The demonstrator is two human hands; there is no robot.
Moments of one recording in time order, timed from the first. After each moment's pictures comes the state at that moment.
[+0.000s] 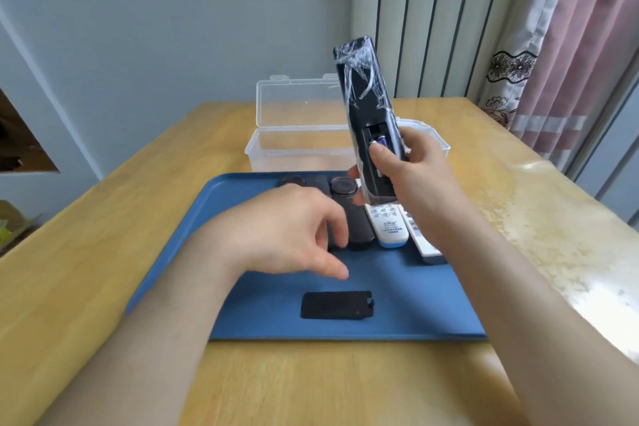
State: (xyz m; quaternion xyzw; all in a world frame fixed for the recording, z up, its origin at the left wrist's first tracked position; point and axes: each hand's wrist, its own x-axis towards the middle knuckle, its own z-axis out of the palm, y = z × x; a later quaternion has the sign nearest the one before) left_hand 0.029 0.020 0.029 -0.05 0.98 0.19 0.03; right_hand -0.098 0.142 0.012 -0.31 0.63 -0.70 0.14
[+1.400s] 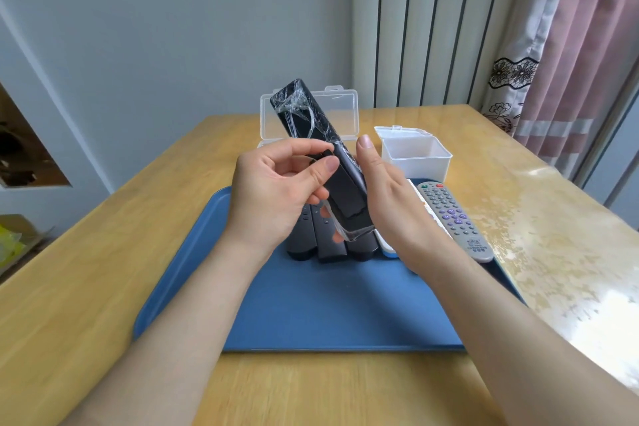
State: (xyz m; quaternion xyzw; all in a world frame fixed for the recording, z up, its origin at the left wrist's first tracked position) left_hand 0.007 0.017 0.022 -0.09 0.72 0.56 -0.40; right_hand -0.070 0.134 0.016 -0.36 0.63 -0.65 0.21
